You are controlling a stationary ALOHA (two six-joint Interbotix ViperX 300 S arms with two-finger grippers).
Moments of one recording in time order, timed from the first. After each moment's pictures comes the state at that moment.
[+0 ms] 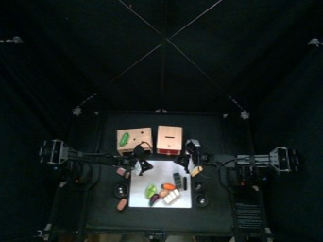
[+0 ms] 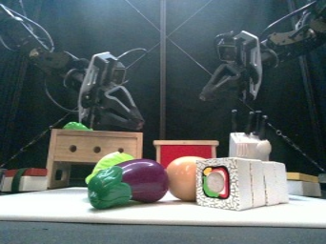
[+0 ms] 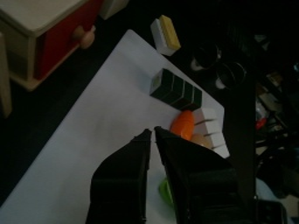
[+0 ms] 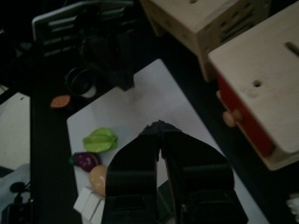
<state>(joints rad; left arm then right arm) 0.09 -0.11 0.87 0.13 -0.27 -0.77 -0.16 -0.40 0.91 0.17 -0.09 0.29</state>
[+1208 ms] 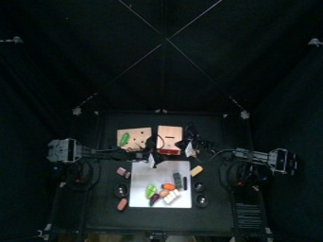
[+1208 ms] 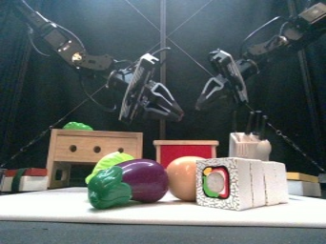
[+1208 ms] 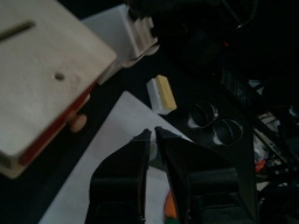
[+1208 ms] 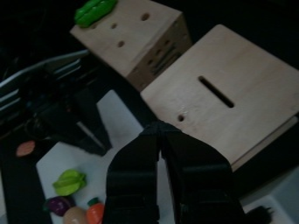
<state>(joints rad) 0.17 0.02 0.64 0.11 -0.29 -0.68 -0.34 -0.38 0.79 0.19 0.07 0.29</state>
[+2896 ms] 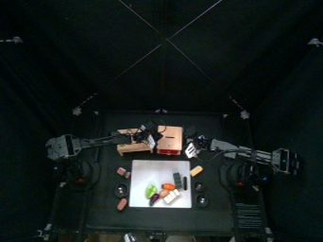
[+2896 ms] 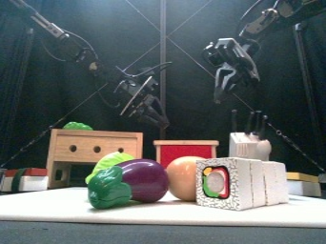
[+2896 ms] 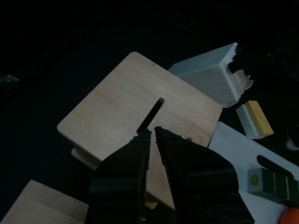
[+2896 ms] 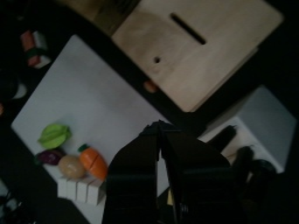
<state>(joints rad) 0.40 0.03 0.50 0.43 -0.04 -0.66 -0.29 -0.40 0.58 -0.12 0.71 0.67</state>
